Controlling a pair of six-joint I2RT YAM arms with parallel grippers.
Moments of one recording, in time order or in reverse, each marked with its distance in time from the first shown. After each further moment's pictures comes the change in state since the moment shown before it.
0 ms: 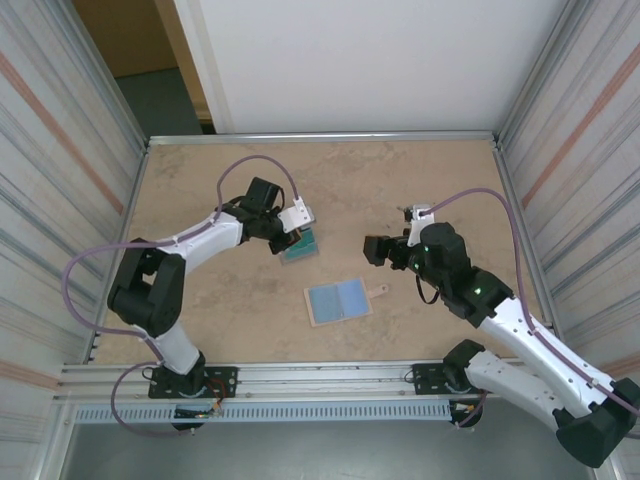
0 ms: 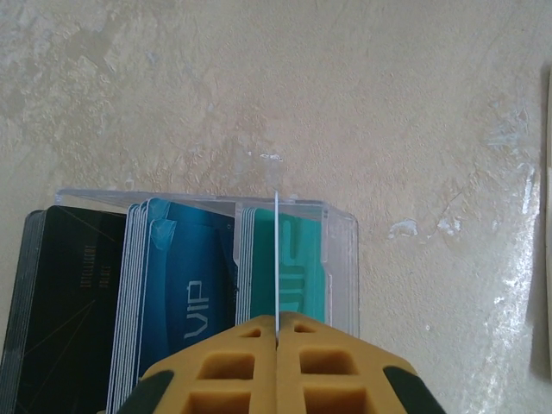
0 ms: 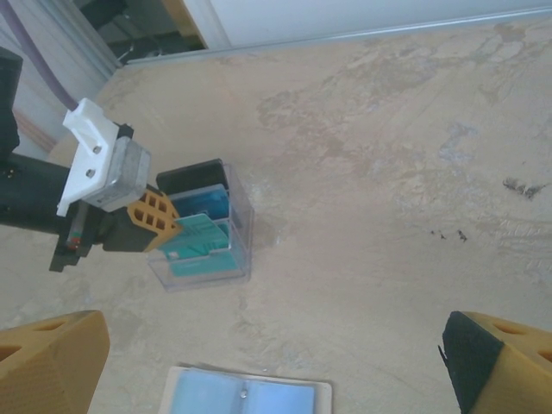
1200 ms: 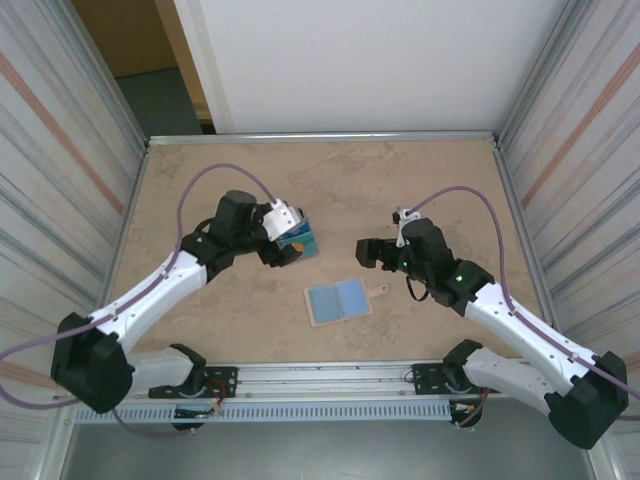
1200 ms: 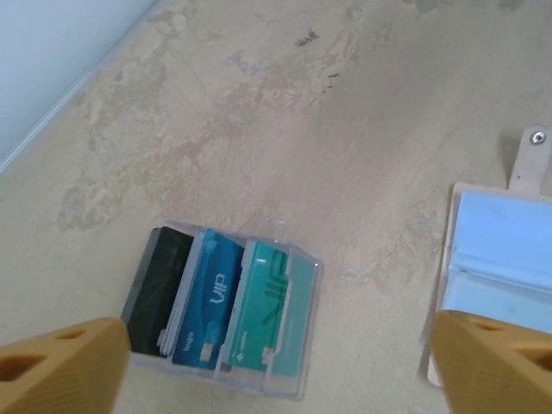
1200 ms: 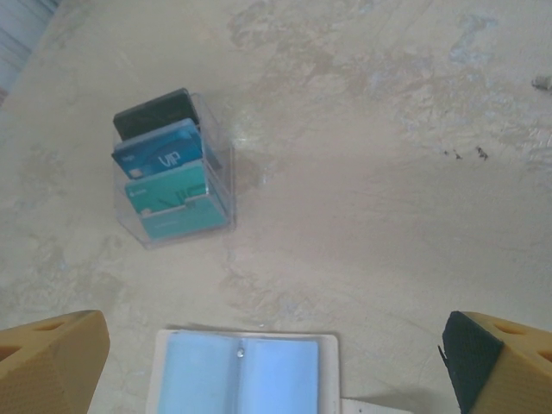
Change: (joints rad) left arm -0.095 -0.540 -0.257 0.090 -0.127 -0.228; right arm 0.027 0.156 0.000 -0.029 -0.014 0.106
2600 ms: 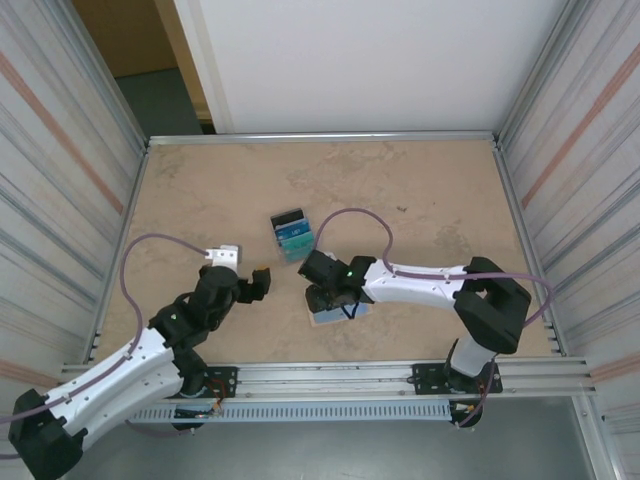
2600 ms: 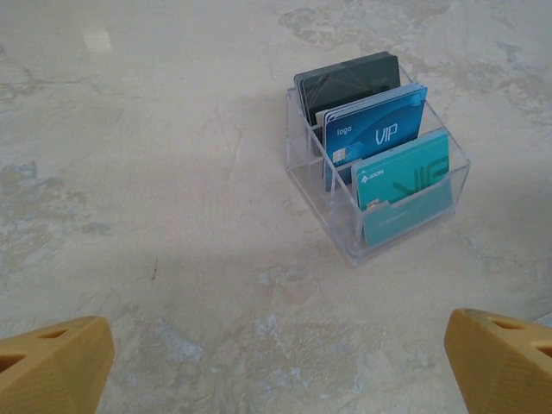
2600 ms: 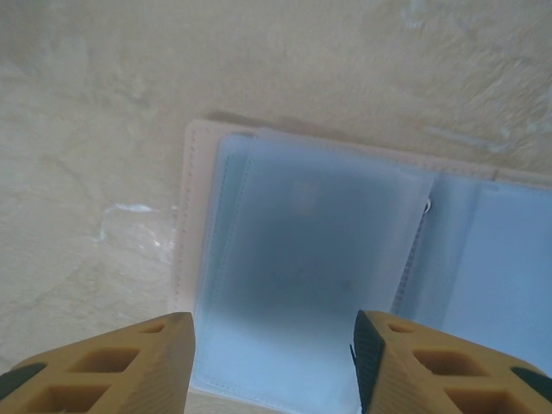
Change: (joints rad) left arm -0.182 -0.489 -0.478 0.001 -0.654 -0.859; right arm 0.407 0.710 0.290 -0.174 -0.002 0.163
